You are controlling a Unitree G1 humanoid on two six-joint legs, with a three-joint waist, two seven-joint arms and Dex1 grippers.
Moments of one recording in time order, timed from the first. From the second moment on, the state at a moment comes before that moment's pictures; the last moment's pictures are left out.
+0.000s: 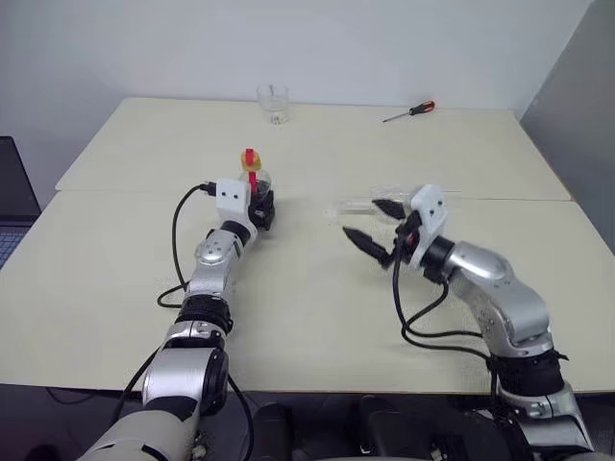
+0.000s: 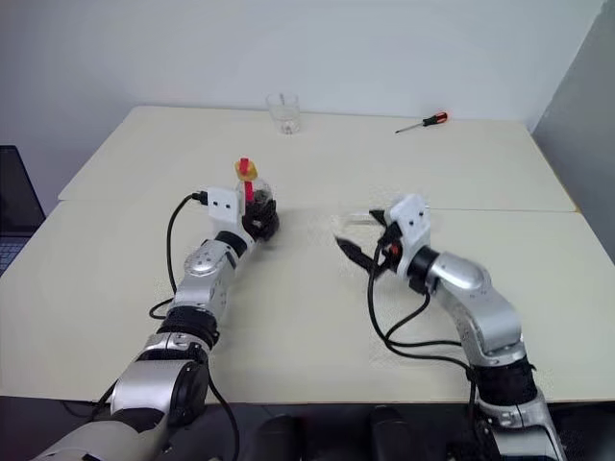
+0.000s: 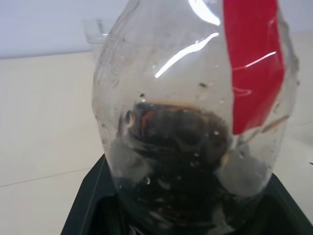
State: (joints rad) left arm -0.68 0.24 0.11 0.70 -0.12 -0.13 -0.37; right arm -0.53 -0.32 0.05 -0.31 0.39 0.65 0.51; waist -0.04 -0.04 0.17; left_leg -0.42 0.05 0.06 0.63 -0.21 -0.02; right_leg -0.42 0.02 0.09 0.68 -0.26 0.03
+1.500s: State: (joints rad) left arm -0.36 0.15 -0.12 -0.01 -0.09 0.25 -0.34; right arm -0.81 -0.15 0.09 -0.22 0.48 1.05 0.33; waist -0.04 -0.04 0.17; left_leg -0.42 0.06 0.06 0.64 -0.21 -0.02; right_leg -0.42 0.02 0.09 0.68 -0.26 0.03
